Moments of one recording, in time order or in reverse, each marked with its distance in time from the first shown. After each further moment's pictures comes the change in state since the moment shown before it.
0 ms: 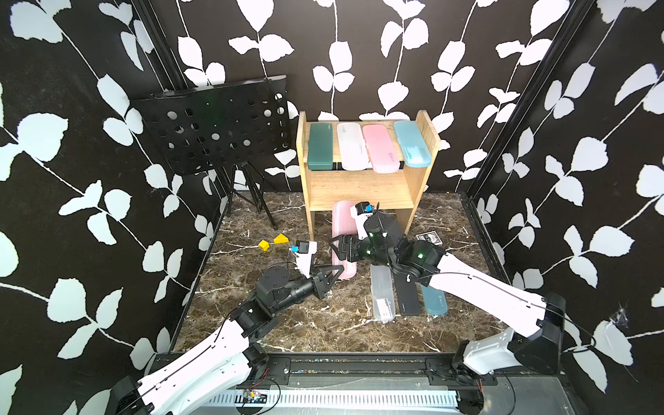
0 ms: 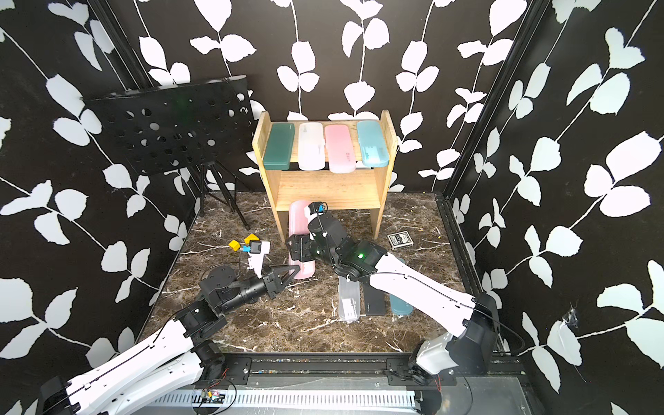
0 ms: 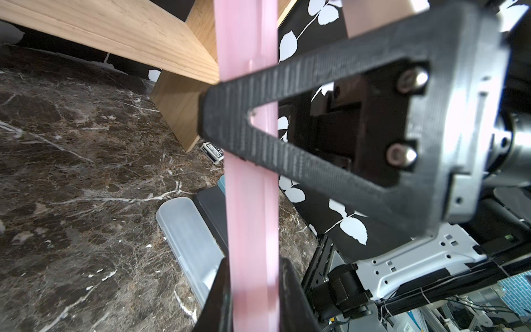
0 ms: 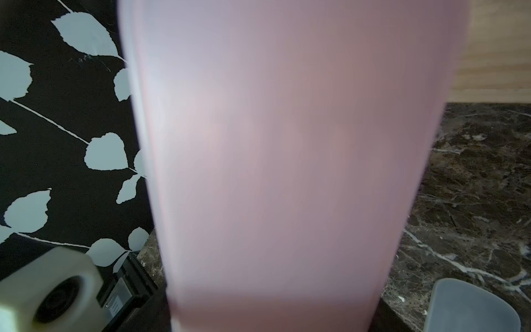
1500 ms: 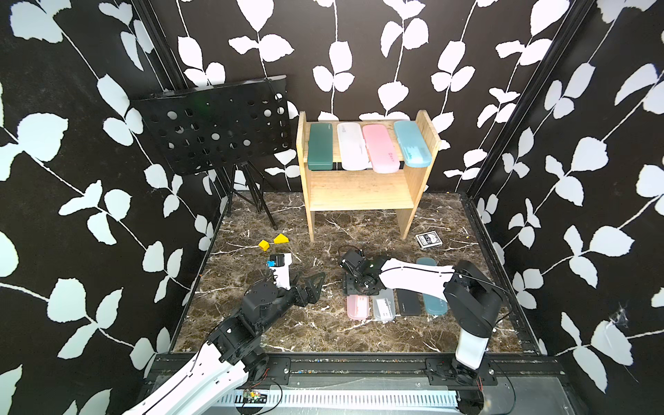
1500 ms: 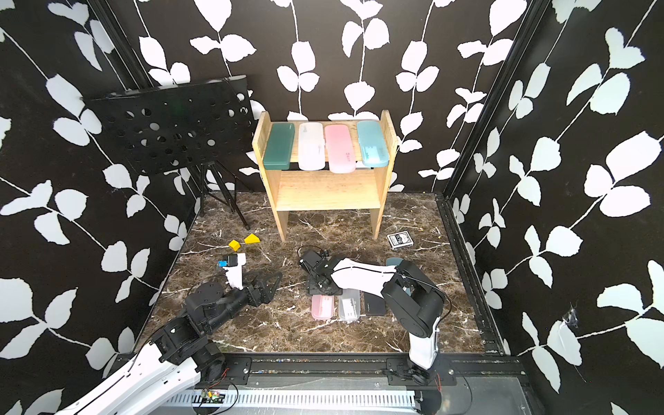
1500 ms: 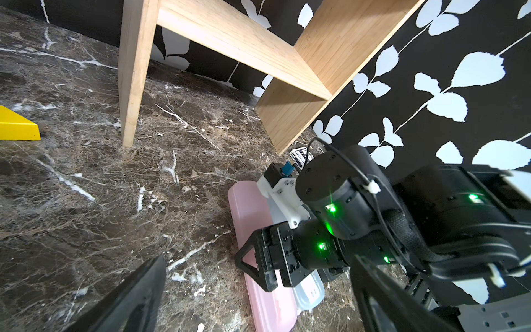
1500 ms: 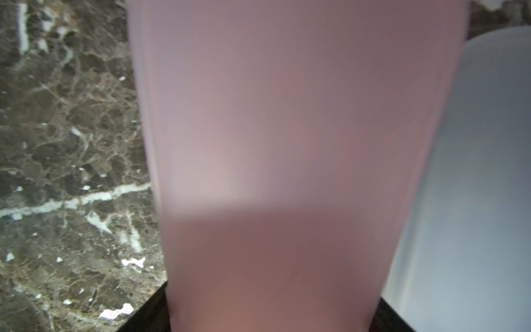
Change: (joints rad) left arm 0.000 -0.277 -0.058 -0.393 -0.364 0.052; right arm -0.027 0.395 -0.189 -0.165 0.008 0.246
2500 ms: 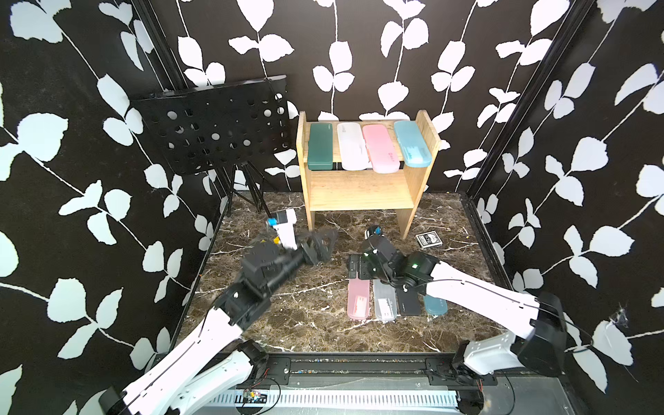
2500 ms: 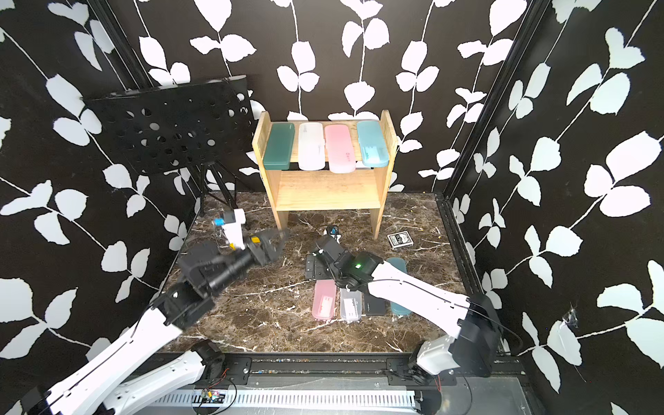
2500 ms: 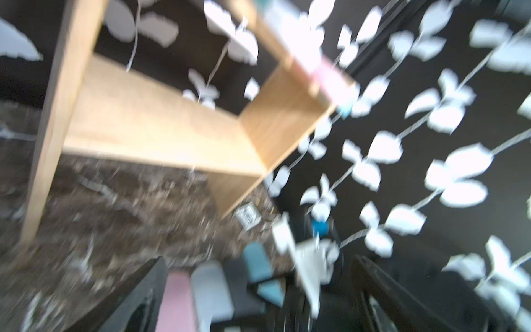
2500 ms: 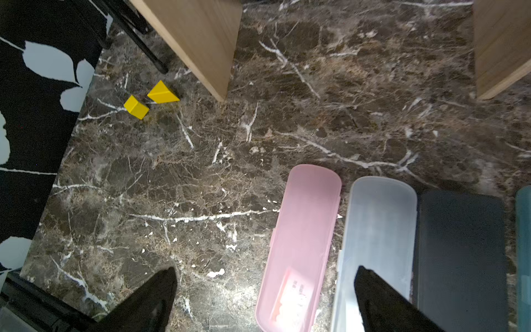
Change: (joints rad) left arm 0.161 0.417 0.463 0.220 0.177 -0.151; right arm 0.026 -0.438 0.012 -0.037 0.170 -0.099
